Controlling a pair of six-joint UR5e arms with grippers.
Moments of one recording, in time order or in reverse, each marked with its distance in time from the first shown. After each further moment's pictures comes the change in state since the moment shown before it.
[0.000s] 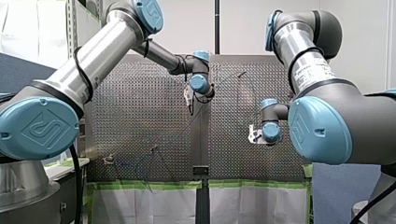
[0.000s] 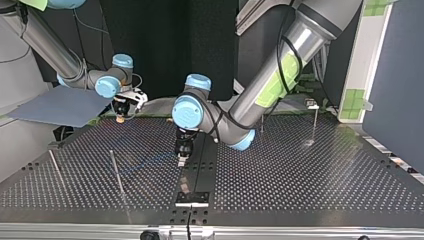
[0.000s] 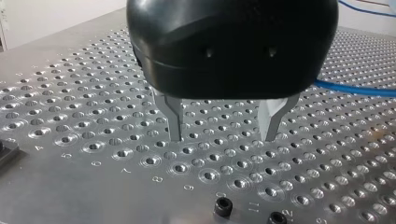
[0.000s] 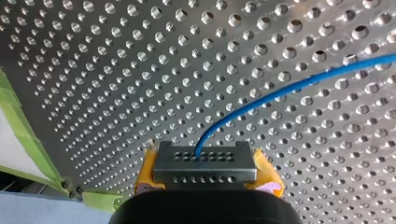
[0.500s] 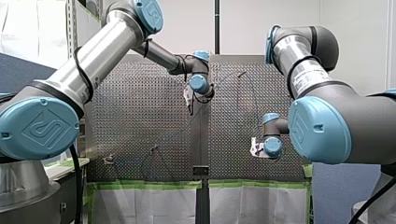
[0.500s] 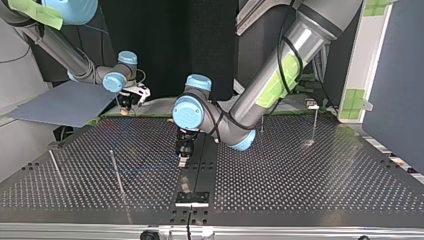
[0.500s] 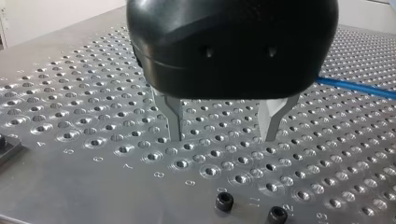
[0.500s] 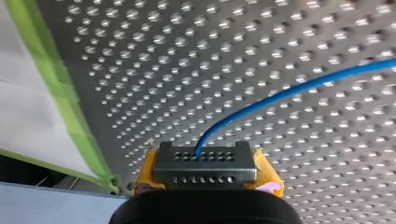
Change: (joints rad) left arm 0.003 0.000 0.000 0.000 -0.002 0.000; right arm -0.013 0.115 0.003 -0.072 0.005 0.021
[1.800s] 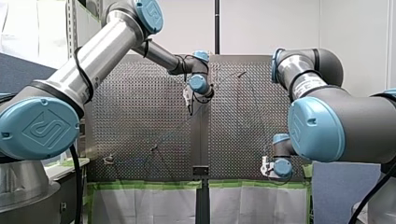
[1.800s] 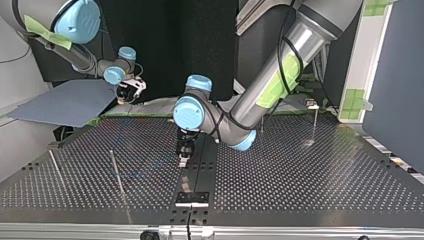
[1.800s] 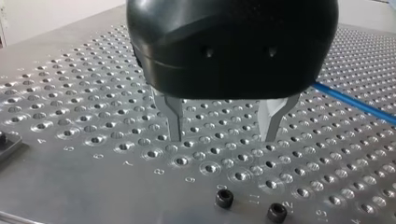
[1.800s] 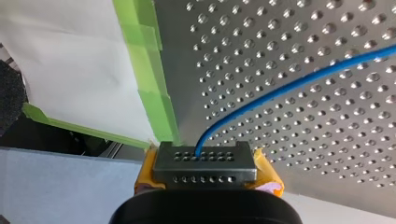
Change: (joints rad) left arm 0.001 0.000 0.000 -0.001 0.001 0.002; right arm -0.080 0.166 -0.021 -0.110 -0.002 0.013
